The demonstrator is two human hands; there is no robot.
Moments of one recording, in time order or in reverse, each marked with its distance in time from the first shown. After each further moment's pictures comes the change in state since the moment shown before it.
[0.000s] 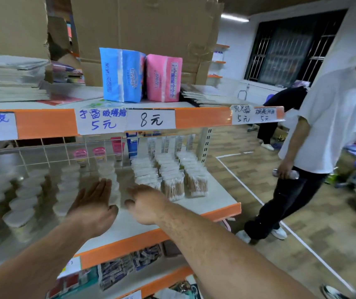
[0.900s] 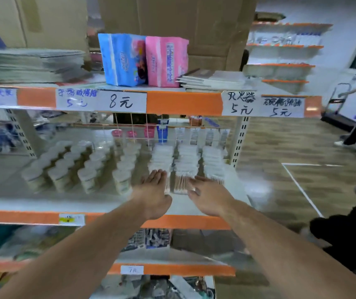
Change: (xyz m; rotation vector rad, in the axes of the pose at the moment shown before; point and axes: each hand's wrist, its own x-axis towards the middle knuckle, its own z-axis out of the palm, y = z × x) left_hand 0.023 0.172 0.033 0.018 -0.095 -0.160; right_hand -0.031 0.201 -0.032 -0.039 -0.089 -0.106
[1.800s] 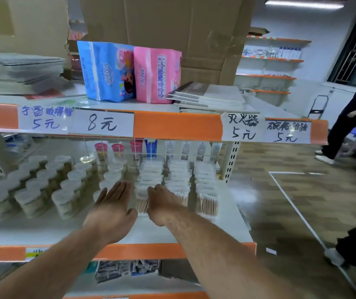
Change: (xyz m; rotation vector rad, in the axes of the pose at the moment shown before) left_hand 0.004 -0.058 -0.017 -0.063 0.161 -0.039; right_hand 0.079 -0.085 0.010 -0.012 0.003 0.006
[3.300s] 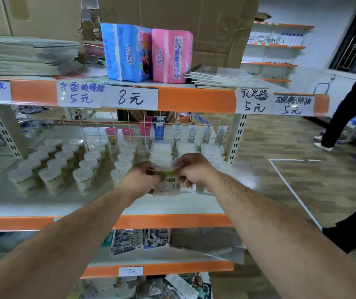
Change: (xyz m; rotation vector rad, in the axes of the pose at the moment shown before) left_hand 0.002 0.018 -0.017 -1.007 -0.068 -0.176; right_hand -0.044 0.025 -0.051 0.827 0.089 0.169
